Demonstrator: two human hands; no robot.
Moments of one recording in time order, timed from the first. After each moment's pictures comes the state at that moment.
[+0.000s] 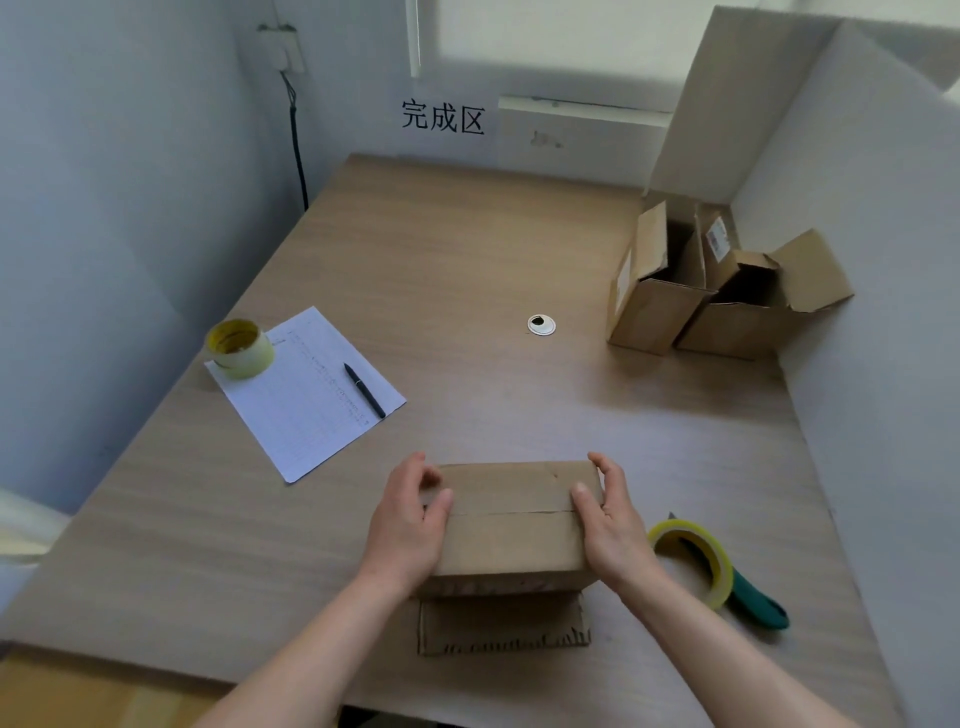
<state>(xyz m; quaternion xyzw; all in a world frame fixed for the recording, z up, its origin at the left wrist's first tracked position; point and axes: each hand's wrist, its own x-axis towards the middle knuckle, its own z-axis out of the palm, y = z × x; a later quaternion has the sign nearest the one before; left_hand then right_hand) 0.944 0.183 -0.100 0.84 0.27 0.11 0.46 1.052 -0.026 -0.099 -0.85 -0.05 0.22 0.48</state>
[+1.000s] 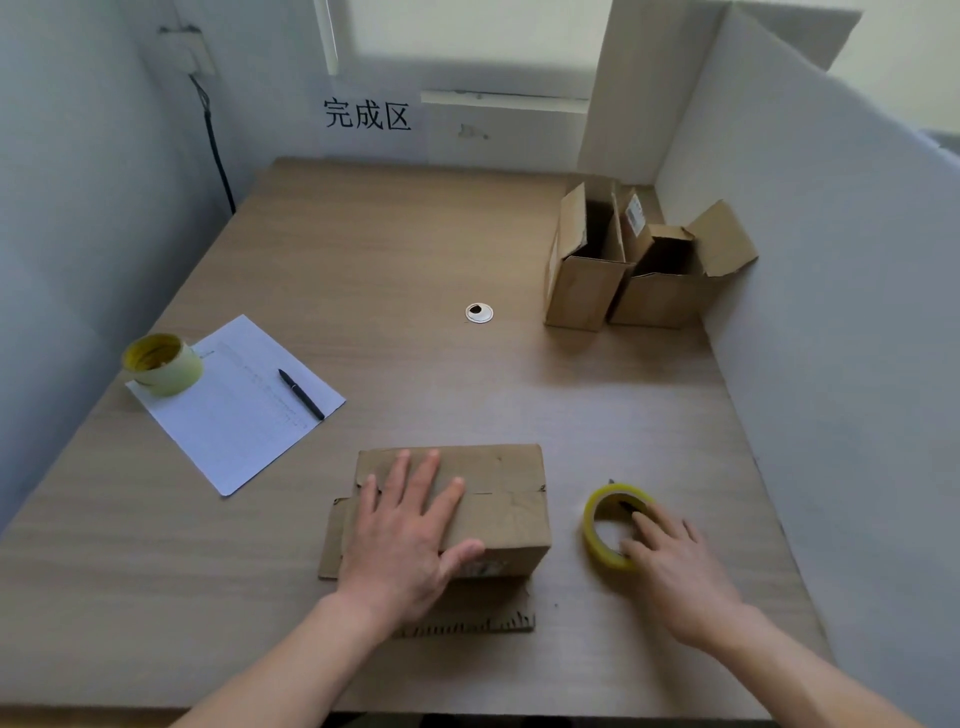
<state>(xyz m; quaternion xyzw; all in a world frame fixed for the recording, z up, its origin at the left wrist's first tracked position) 0.941 0.128 -0.081 1.00 0.05 -0.06 0.05 1.050 -0.192 -0.142 -0.93 -0.30 0.15 -0.13</state>
